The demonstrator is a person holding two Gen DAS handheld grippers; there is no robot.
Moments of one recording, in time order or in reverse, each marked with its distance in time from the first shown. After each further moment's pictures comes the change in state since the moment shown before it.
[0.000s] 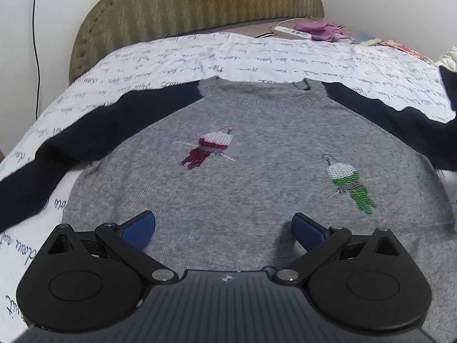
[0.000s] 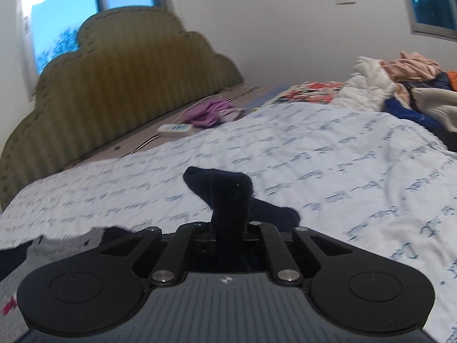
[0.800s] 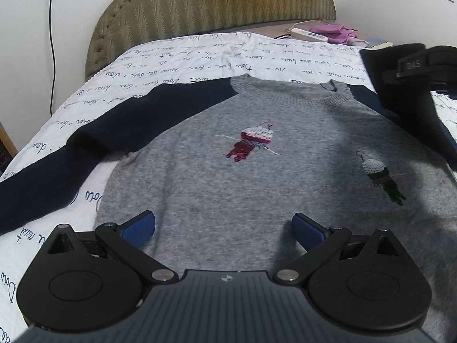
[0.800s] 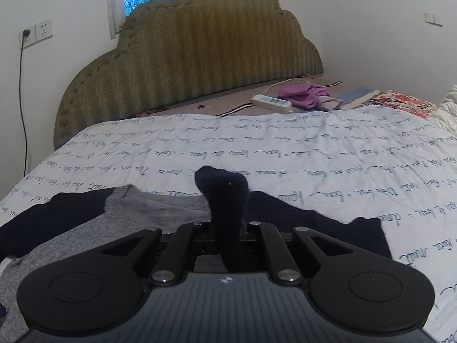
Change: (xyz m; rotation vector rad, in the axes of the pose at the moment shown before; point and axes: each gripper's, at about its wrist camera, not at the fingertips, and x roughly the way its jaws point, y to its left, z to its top) left arm -0.007 0.037 -0.008 -0.017 -0.008 0.037; right arm 0.011 0.176 -0.031 -0.225 0.082 0.186
